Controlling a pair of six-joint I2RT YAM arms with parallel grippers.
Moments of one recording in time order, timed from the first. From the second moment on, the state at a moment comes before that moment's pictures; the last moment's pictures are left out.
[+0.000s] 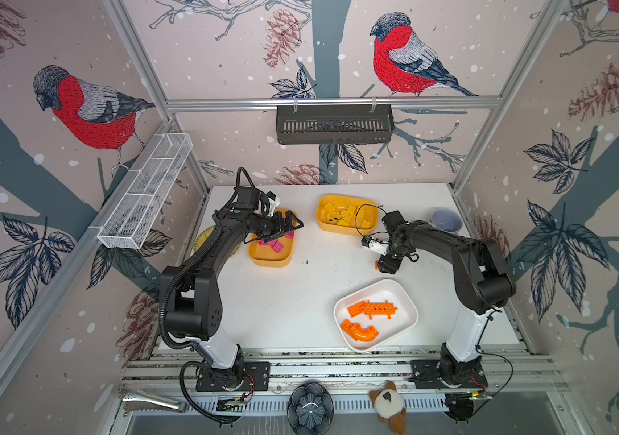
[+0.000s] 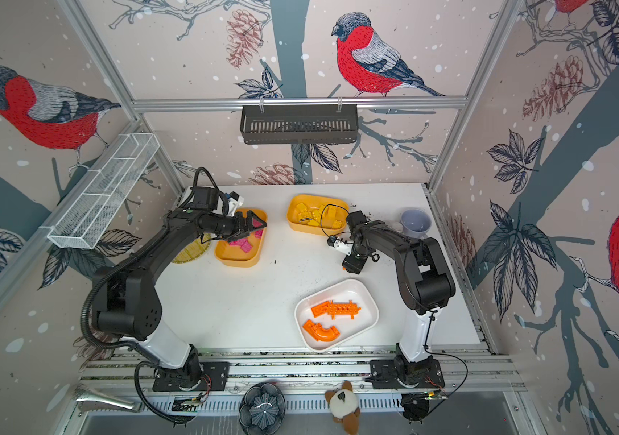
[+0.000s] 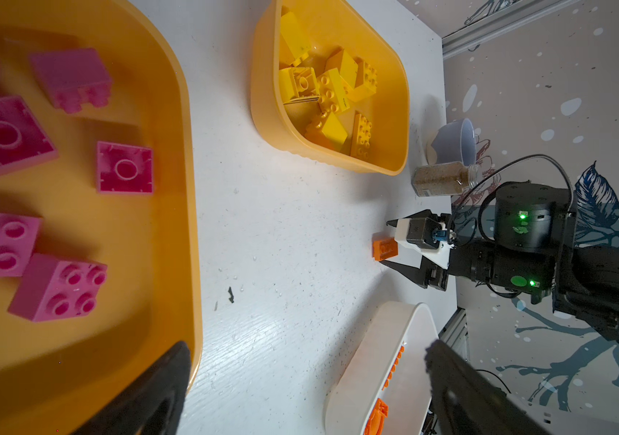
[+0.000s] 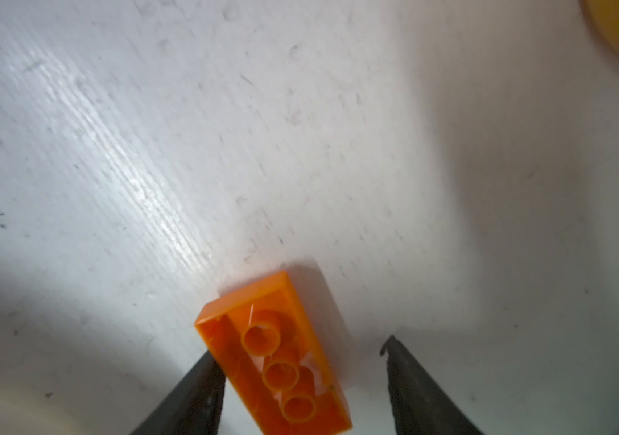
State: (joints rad) left arm -0.13 1.65 1.32 -0.63 0.70 -0.34; right arm 0.34 1.88 1.21 -0.72 -0.11 -0.77
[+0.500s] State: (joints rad) left arm -0.13 1.65 1.31 -0.63 0.70 -0.34; right arm 0.33 1.88 1.27 -0.79 -0.15 -0.73
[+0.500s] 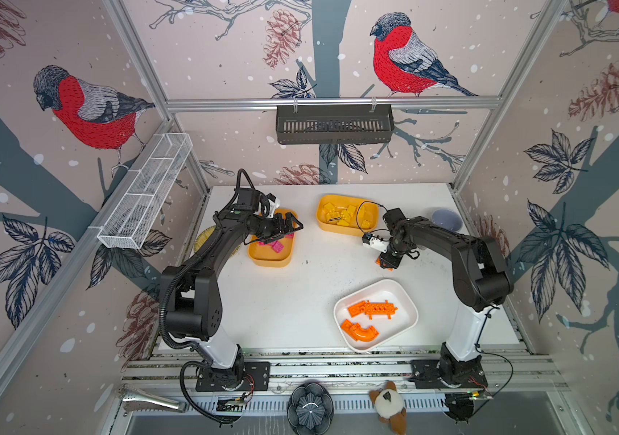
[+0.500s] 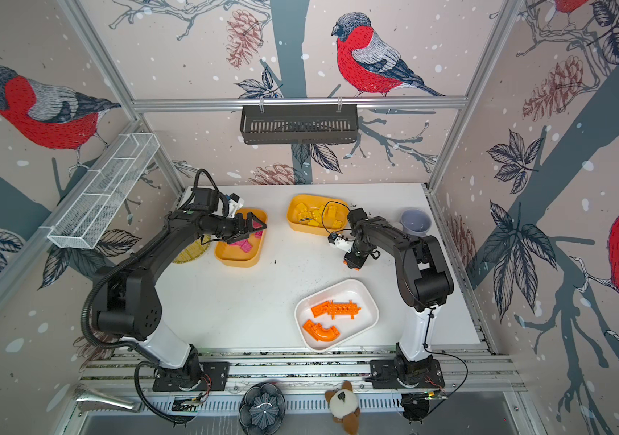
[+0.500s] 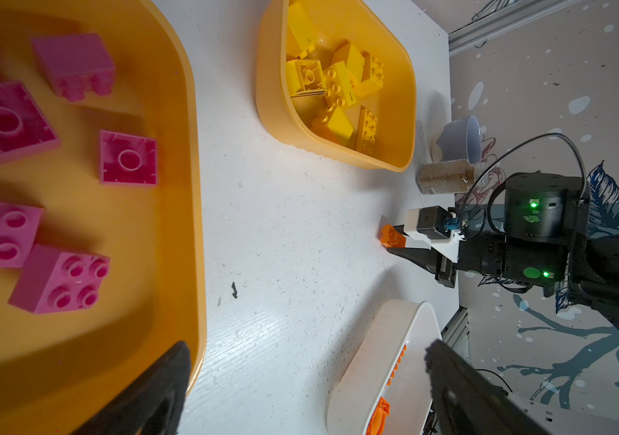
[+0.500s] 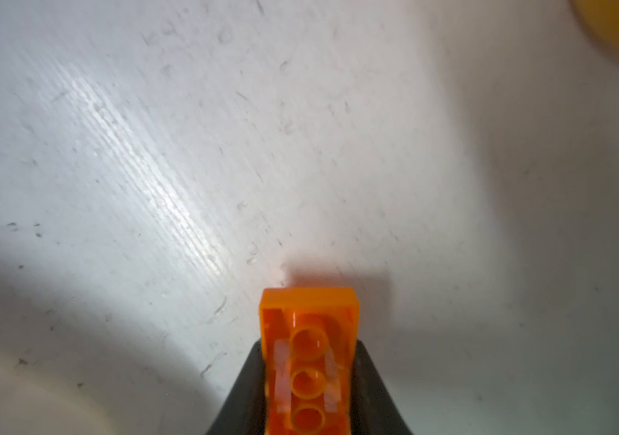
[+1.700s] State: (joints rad) left arm -0.18 1.68 1.42 -0.71 0.68 -0.28; right arm 0.51 1.32 1.03 -0.93 -0.17 -0.51
